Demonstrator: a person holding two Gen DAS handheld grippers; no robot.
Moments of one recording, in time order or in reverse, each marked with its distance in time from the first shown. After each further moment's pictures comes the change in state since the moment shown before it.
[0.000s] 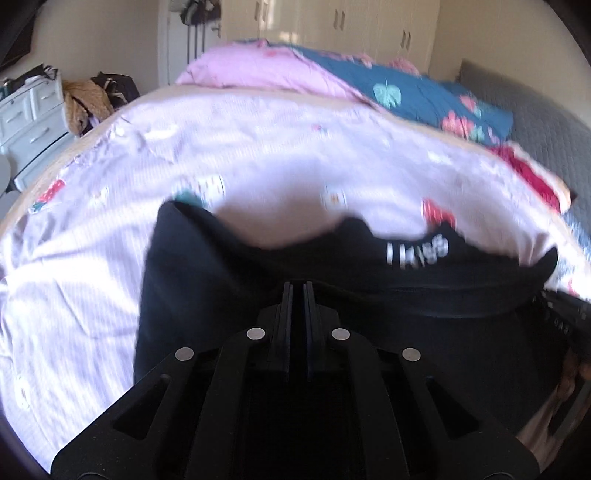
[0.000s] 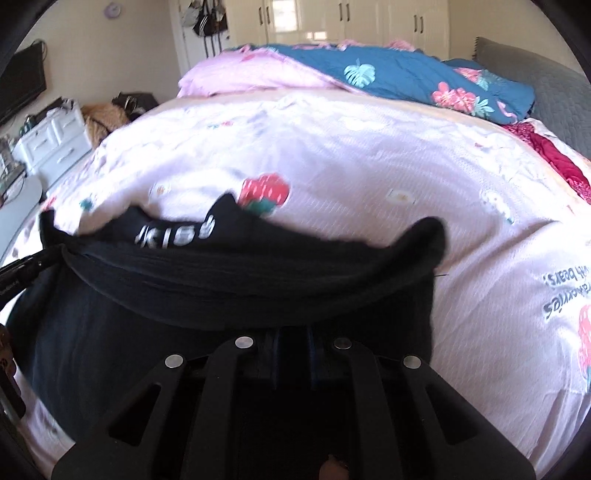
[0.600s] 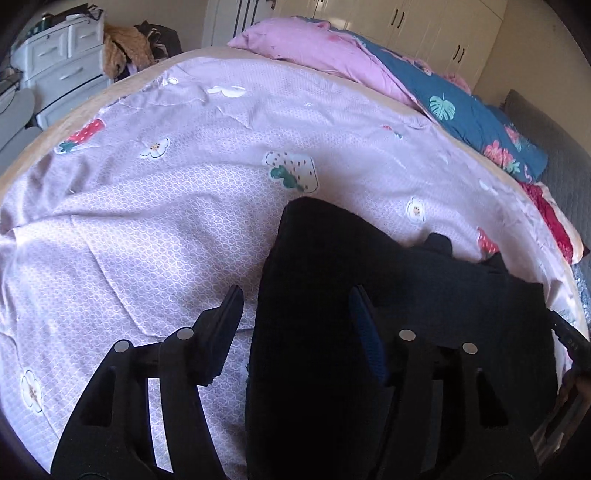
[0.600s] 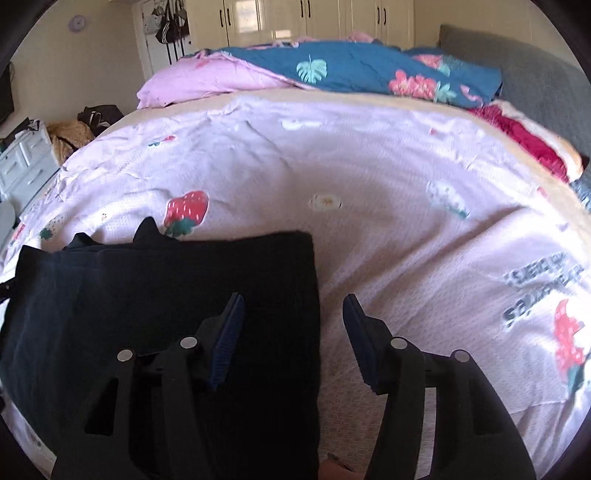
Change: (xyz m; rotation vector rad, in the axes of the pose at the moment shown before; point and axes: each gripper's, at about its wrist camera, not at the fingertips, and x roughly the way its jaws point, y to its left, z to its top) left arm 0.013 0.072 -0.005 -0.178 0.101 0.034; right arm 0.010 -0.055 0.009 0.086 0.039 -0.079
